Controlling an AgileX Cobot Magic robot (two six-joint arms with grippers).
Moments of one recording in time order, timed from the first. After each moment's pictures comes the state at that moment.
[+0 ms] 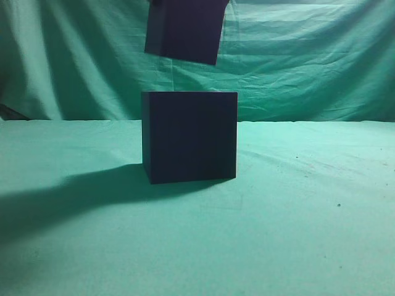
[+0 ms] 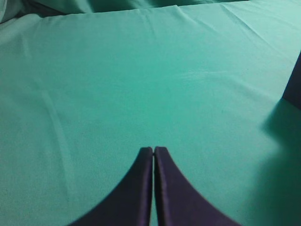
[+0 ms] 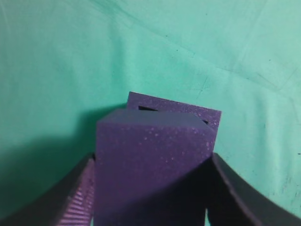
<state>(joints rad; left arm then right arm) -0.17 -0.02 0.02 0.09 0.36 -0.03 0.77 1.71 -1.48 0.02 0.99 0.25</state>
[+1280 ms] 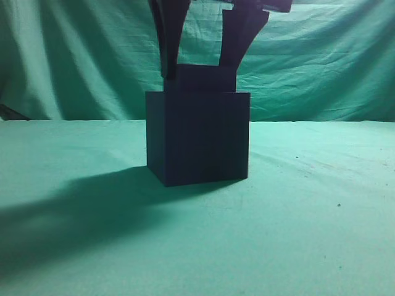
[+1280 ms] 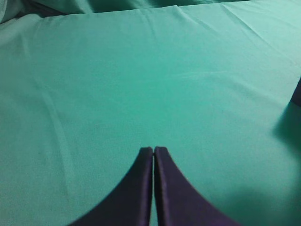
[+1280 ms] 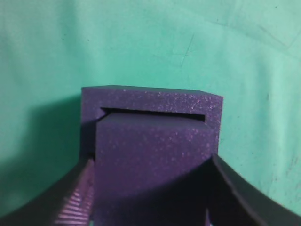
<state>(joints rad) -0.17 -0.02 0.02 0.09 0.36 -0.03 0.77 1.85 -1.49 -0.02 1.04 0.31</state>
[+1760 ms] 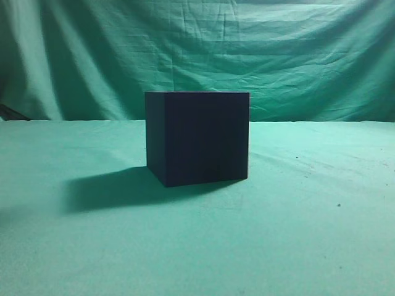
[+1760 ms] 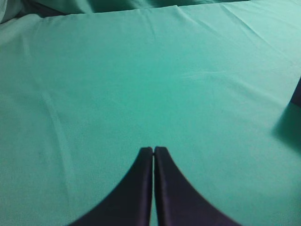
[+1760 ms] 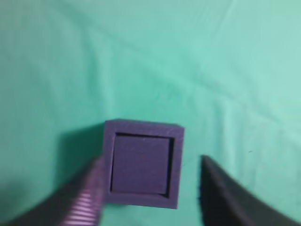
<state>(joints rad) -0.17 -0.02 0.02 0.09 0.36 -0.03 0.77 1.81 -1.73 -0.07 1.22 0.29</state>
